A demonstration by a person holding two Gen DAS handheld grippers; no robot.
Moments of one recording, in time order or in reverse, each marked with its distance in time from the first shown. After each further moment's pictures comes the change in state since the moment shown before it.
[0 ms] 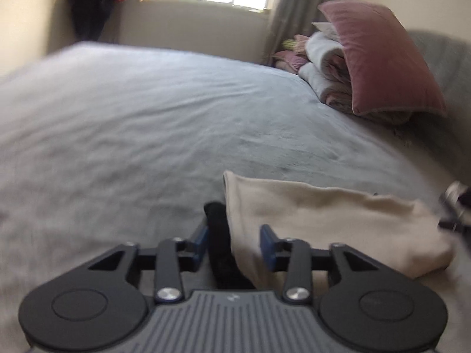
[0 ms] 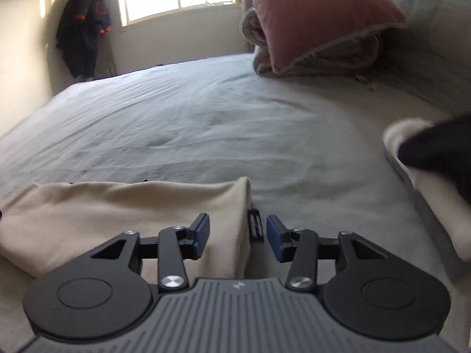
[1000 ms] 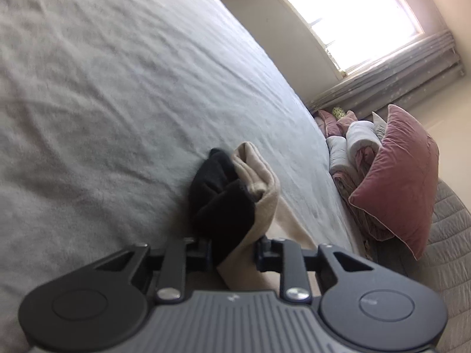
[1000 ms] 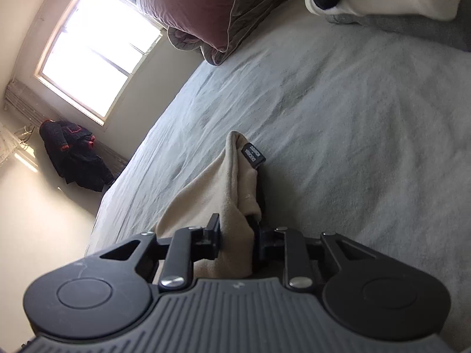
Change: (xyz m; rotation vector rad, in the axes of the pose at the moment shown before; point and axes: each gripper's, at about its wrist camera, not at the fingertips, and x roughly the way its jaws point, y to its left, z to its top) left arm 0.029 -0.004 -0.060 -0.648 -0.064 -0.129; right arm -0.007 -0.017 -0.057 0.646 -0.032 0.238
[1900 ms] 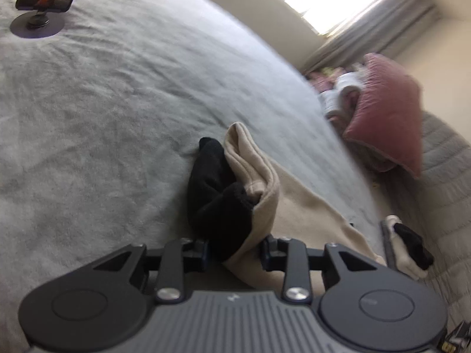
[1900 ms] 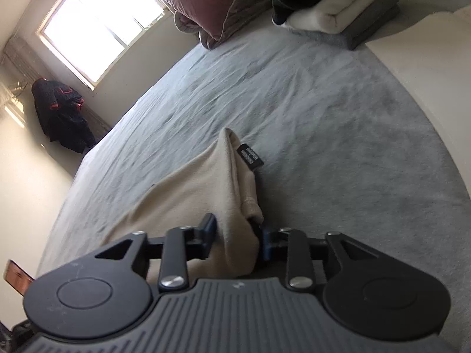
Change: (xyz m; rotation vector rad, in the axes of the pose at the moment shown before) left arm -0.146 0.048 -0.081 0.194 0.062 0.018; right arm -0.120 -0.019 -0.081 -0.174 0.020 -0.117
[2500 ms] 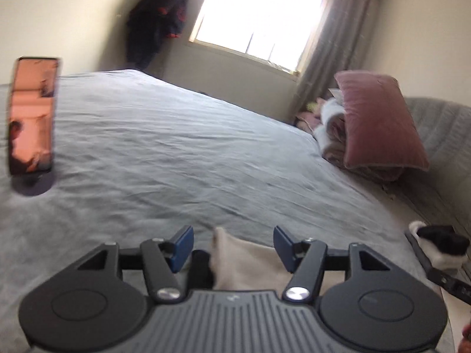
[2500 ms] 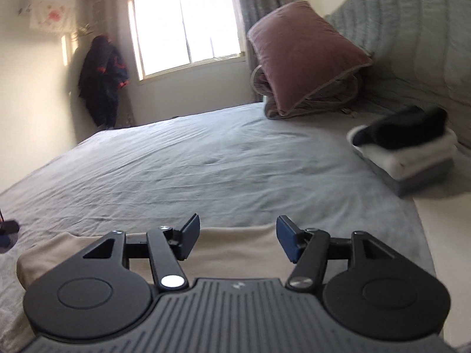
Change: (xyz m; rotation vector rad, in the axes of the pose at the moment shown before) left arm -0.045 -0.073 0.029 0.366 -0.242 0.123; right arm -0.002 0.090 0.007 -0.525 -0.226 -0.002
